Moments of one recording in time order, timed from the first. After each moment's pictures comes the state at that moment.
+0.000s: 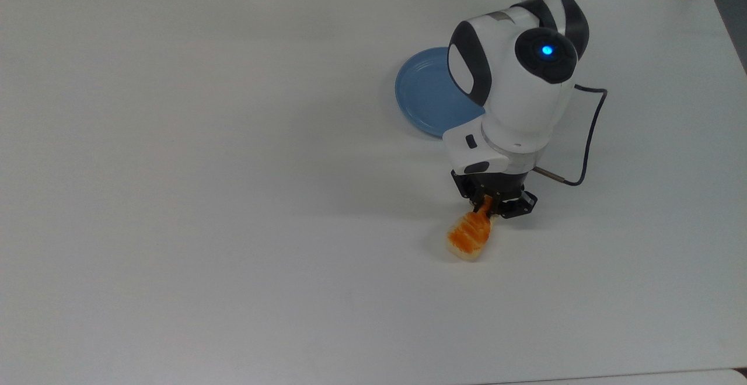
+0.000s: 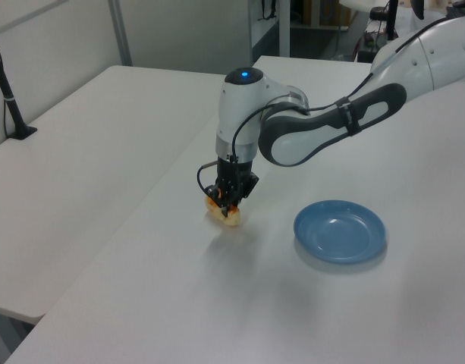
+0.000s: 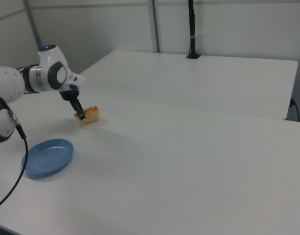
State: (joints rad) arm 0.43 0.82 -0.09 -1.13 -0.02 2.12 0.95
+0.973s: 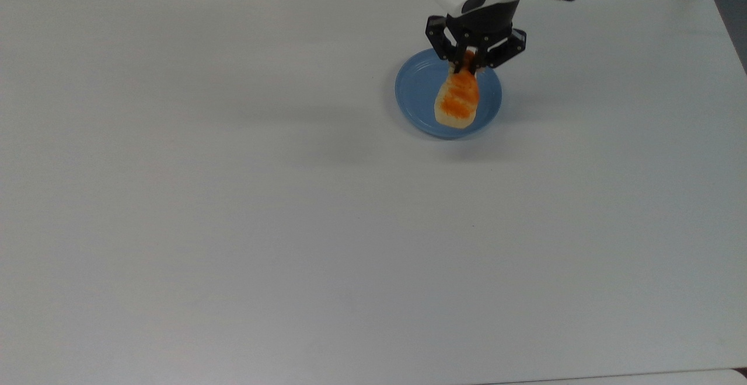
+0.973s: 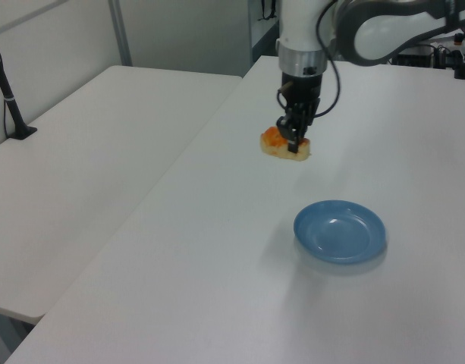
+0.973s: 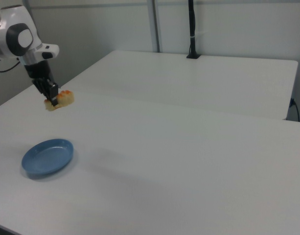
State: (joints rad) arm 0.45 0.22 -0.08 -1.60 -0.05 1.88 0.58
